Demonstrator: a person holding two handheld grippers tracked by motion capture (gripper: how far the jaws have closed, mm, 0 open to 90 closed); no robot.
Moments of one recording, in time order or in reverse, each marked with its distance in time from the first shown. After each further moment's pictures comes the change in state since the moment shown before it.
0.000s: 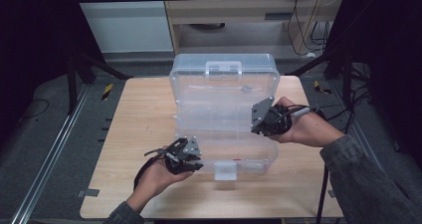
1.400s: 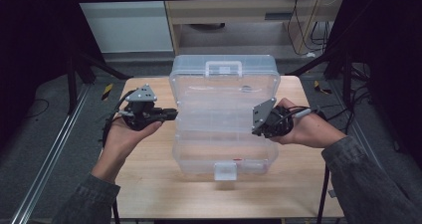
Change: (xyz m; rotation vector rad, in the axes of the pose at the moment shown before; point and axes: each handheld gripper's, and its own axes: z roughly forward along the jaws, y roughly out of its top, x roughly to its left) left arm 0.081 0.017 -0.128 -0.357 0.091 -0.209; right arm 0.003 -0.004 0.000 -0.010 0.012 -0.006
